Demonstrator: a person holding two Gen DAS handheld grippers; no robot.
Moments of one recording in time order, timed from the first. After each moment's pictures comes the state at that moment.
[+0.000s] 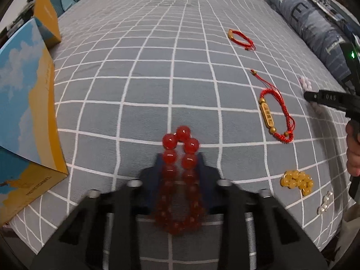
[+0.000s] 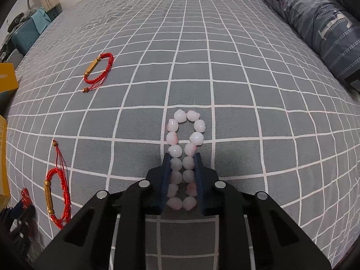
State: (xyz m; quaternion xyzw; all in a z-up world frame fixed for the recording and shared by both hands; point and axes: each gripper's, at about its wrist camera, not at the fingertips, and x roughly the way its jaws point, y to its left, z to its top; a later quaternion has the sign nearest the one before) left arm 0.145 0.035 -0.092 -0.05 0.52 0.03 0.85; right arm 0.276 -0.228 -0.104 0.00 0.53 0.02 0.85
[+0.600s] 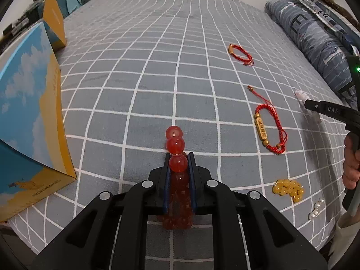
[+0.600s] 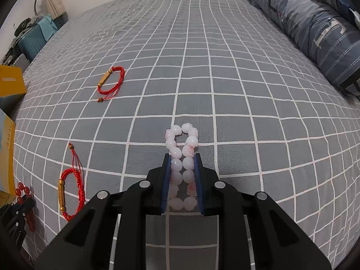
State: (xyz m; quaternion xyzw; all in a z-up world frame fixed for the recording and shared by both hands) left arm 0.141 0.036 -0.077 -0.06 0.50 0.03 0.87; right arm 0.254 -0.229 -0.083 0.00 0.49 0.03 0.87
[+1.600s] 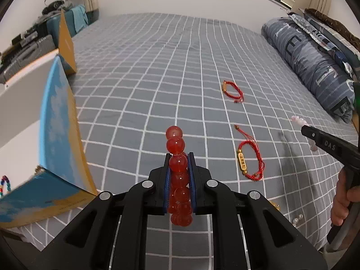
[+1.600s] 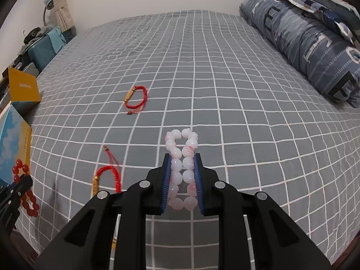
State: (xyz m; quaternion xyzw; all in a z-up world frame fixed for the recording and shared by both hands) left arm 0.132 0.039 -0.017 -0.06 0.43 0.04 0.90; right arm 0.206 -0.208 -0.034 0.01 0.44 0.04 0.90
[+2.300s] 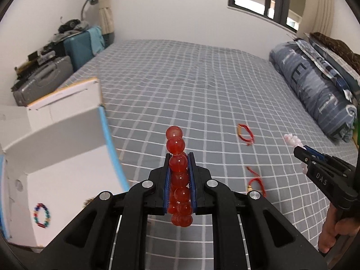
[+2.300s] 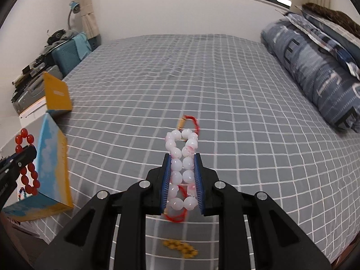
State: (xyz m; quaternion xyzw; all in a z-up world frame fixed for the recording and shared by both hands) left arm 0.122 0.100 0.080 -0.06 0.37 0.08 0.92; right arm 0.182 -0.116 0.047 -0.01 0.39 0.09 0.91
